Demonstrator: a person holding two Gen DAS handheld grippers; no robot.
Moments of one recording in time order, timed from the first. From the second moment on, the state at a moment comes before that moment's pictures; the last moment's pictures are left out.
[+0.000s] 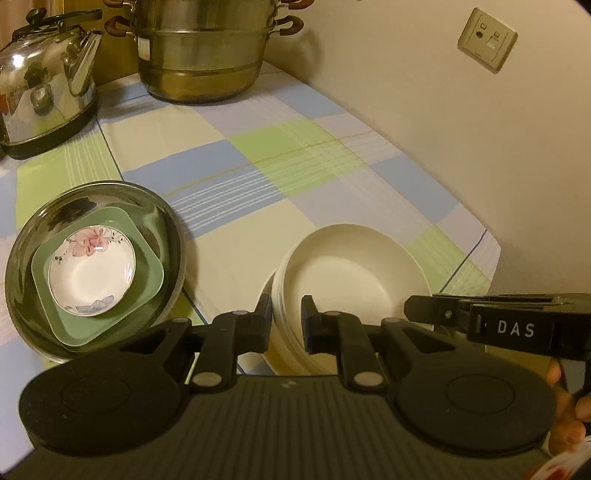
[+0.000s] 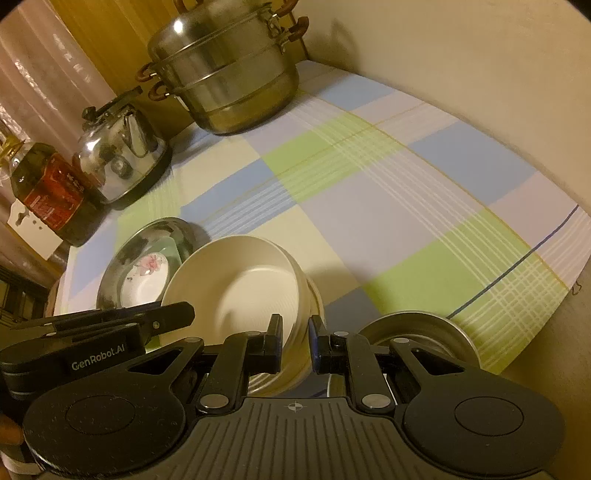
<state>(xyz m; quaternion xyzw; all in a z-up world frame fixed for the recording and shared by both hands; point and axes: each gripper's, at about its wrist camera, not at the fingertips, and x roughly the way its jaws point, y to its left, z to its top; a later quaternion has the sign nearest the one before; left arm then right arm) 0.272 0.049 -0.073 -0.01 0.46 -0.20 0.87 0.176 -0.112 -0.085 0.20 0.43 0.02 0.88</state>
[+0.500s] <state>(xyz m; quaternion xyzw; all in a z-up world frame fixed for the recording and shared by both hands) 0.273 0.049 -0.081 -0.03 0.48 -0.18 0.86 0.185 -0.115 -0.093 0.21 0.45 0.04 0.87</state>
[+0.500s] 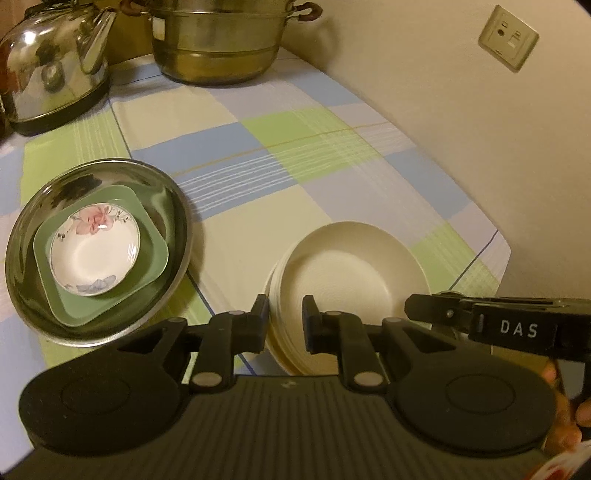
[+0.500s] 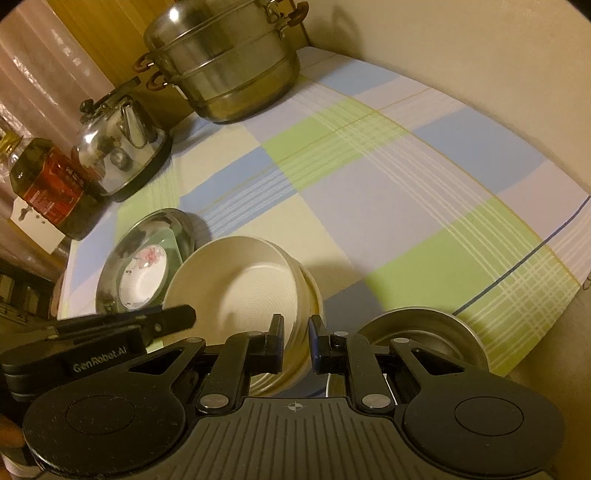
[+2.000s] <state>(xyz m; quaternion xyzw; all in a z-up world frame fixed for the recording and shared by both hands) 0.085 0.035 -0.046 -0.04 0.47 -0.09 0.88 0.037 -0.155 -0.074 0.14 0.44 0.14 0.88</state>
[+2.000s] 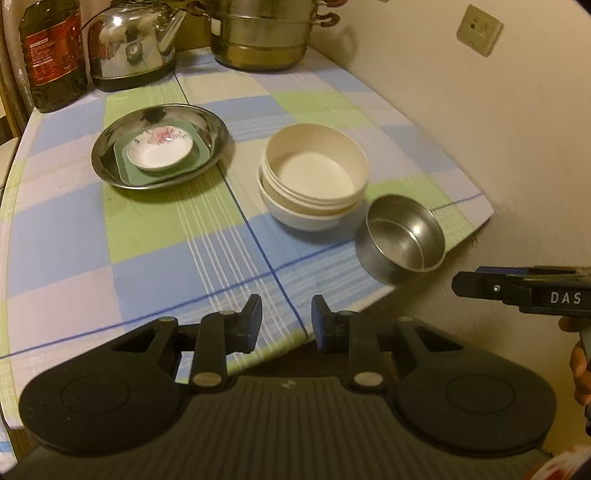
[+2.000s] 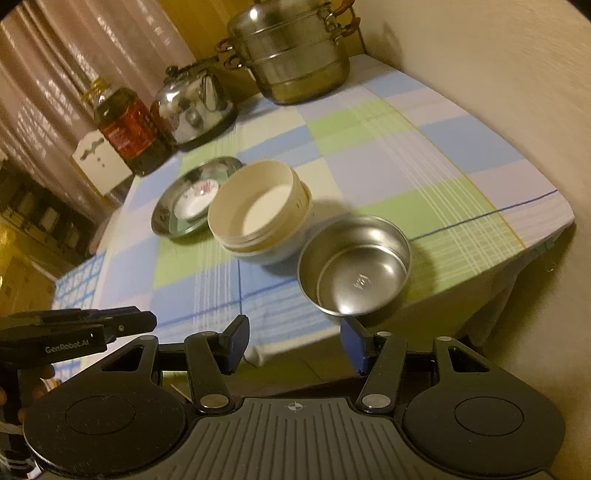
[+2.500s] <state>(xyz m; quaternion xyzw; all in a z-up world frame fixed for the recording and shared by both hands) 0.069 0.004 -0.056 -0.03 0.48 -0.11 0.87 0.024 -0.156 -0.087 0.10 0.46 0.15 0.87</state>
